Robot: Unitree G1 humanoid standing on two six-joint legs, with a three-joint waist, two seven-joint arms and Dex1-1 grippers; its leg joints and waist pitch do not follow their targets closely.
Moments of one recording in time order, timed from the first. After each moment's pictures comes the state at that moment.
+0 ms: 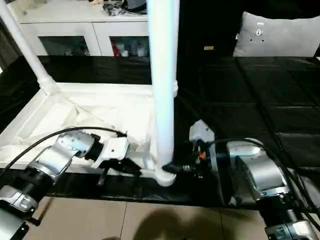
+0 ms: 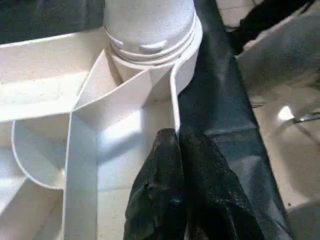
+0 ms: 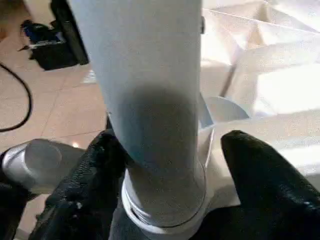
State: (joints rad) left arm -0.58 0.42 -0.44 0.51 0.03 -0.14 -1.40; right arm -0.33 -0.55 0.17 0.14 0.28 0.30 1.33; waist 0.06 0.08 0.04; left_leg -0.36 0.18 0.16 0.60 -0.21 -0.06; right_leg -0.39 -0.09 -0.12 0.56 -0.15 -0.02
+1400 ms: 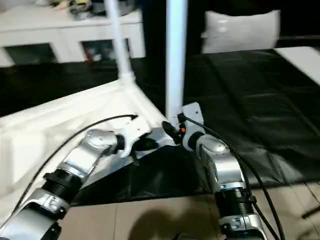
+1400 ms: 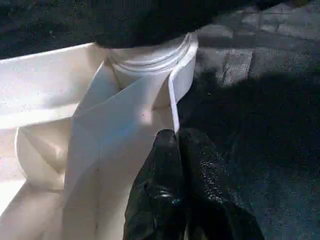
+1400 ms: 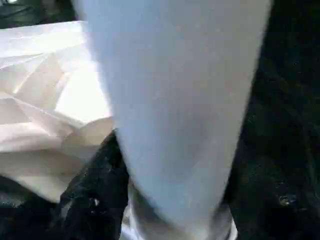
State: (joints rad) left arm -0.59 0.14 -0.34 0.48 0.13 0.31 -0.88; right arm -0.40 -0.15 0.03 0.24 0.11 0.46 0.46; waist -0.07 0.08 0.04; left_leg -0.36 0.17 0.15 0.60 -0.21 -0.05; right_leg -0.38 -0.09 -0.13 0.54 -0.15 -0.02
